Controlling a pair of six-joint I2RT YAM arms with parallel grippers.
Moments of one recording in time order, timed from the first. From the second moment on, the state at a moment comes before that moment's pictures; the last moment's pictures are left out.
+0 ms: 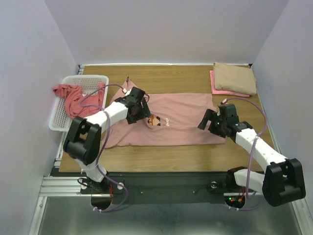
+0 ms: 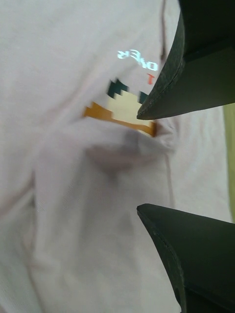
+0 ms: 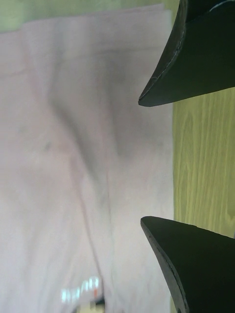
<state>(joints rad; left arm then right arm) -0.50 1.73 1.15 -0.49 -0.11 -0.77 0.22 1.15 0.61 -0.39 -0.07 0.60</state>
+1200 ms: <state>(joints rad) -0.18 1.33 0.63 -0.31 -0.03 -0.84 0.70 2.13 1.50 -0.17 -0.19 0.84</state>
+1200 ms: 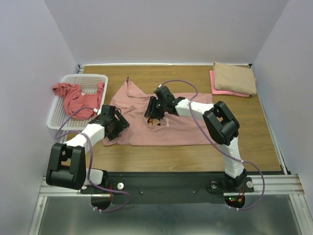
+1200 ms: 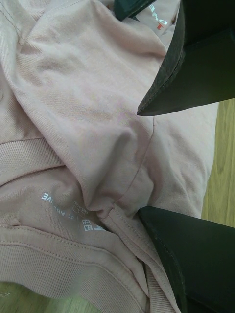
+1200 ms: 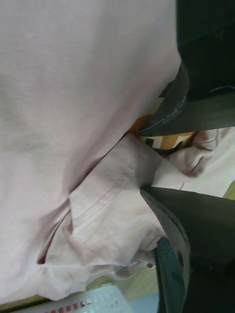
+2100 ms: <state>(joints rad) -0.18 1.30 0.61 -0.31 -0.05 -0.84 0.72 2.15 1.58 -0.19 -0.09 0.69</state>
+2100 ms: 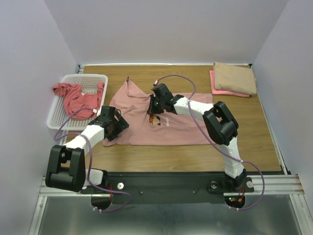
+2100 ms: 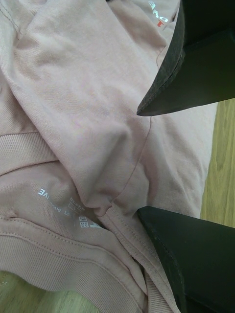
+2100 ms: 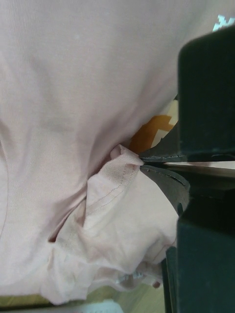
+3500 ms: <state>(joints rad) -0.41 1.47 0.80 -0.36 -0.08 -0.89 0.36 1.38 0.70 -0.36 0.20 0.71</state>
